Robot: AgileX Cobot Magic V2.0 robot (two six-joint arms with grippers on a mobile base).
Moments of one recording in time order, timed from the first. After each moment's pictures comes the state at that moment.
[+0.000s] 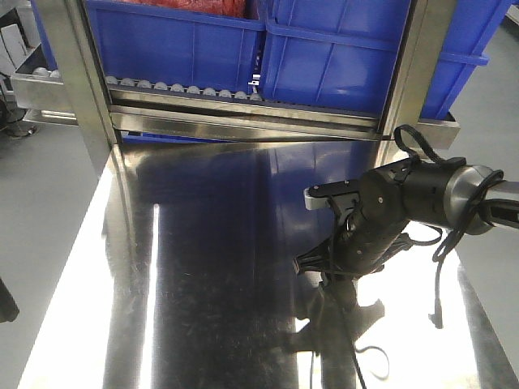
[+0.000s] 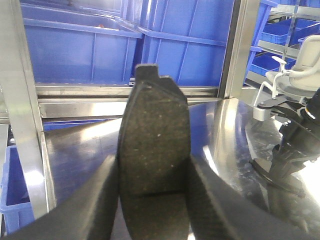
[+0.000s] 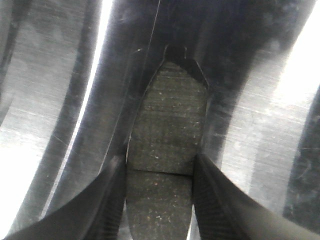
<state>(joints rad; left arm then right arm) -0.37 0.27 -0.32 -0.09 0.26 0.05 0.41 1.86 -1.14 0.01 0.70 0.14</state>
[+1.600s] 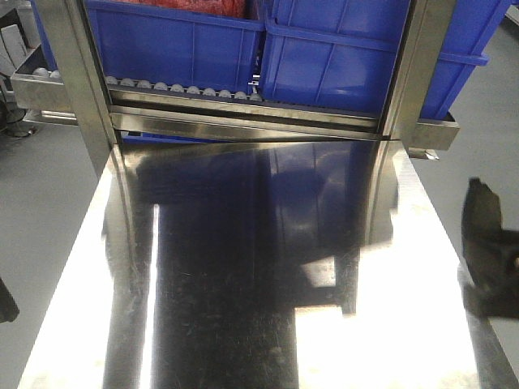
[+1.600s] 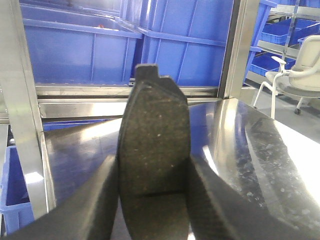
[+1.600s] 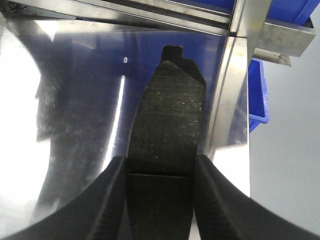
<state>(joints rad) -0.37 0.27 -0.32 -0.09 0.26 0.05 0.25 0.69 -0.54 -0.08 0.46 0.07</state>
